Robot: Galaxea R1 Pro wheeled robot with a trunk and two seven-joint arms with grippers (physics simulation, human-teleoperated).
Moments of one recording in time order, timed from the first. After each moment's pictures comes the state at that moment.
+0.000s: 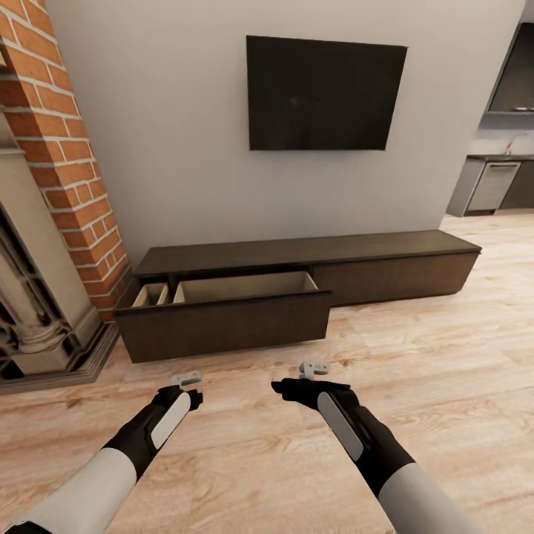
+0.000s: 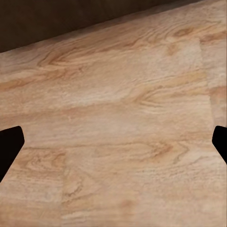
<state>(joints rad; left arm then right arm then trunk) -0.69 0.05 -0.38 -0.70 0.69 0.51 0.58 -0.61 0.04 0.41 -0.97 -0.63 0.59 -0.15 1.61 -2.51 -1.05</state>
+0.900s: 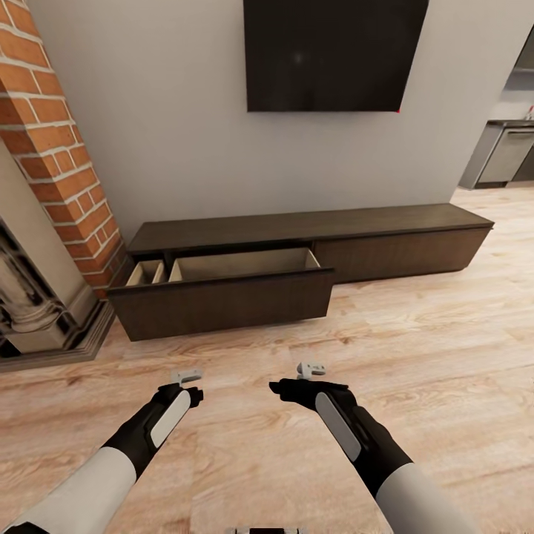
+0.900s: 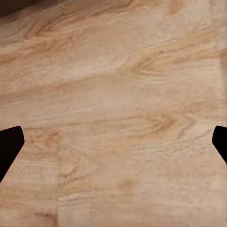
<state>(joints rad) -0.69 0.05 -0.37 -0.72 0.69 0.51 0.58 -0.61 0.05 0.41 -0.96 -0.63 0.58 -0.15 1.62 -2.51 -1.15</state>
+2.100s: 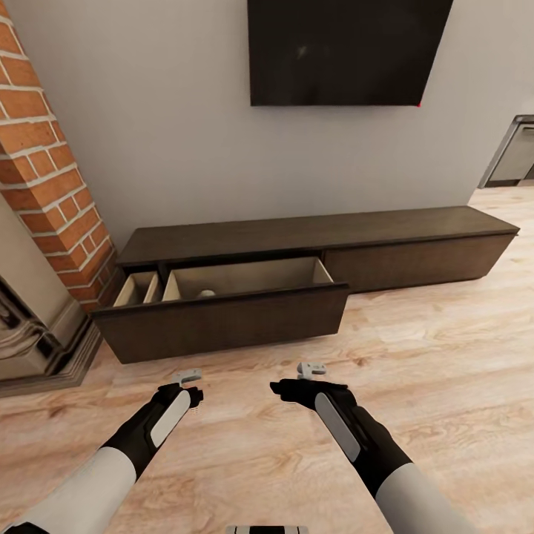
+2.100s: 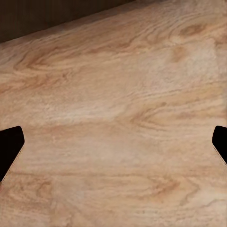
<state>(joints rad) -0.69 0.05 -0.37 -0.72 0.69 0.51 0.58 -0.61 0.05 0.41 -0.96 -0.59 0.58 -0.15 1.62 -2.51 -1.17</state>
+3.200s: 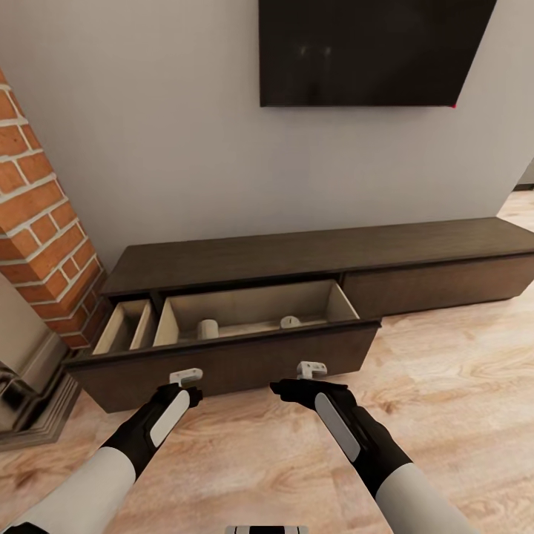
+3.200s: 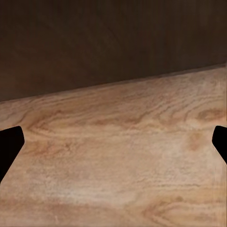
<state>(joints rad) -0.69 0.06 -0.37 -0.72 0.69 0.51 0.58 -0.61 0.05 0.41 -0.96 -0.59 0.59 -0.15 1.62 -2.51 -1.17</state>
